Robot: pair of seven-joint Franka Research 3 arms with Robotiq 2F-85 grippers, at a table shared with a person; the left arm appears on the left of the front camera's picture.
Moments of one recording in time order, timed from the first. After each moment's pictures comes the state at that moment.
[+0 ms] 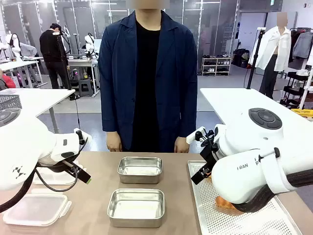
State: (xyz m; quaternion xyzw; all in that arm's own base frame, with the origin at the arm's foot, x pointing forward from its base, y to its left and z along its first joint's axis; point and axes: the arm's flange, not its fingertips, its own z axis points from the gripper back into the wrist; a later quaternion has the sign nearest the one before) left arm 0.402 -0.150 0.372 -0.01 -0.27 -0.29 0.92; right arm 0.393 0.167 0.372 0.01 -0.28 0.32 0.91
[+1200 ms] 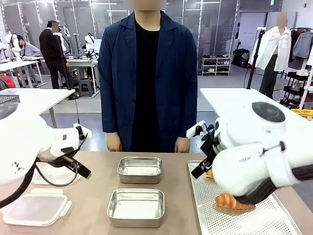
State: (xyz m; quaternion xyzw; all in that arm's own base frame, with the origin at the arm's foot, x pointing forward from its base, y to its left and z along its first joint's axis) left arm 0.402 -0.152 0.394 -0.02 -0.27 -0.29 0.92; right arm 0.397 0.166 0.397 0.02 -0.29 0.33 0.90
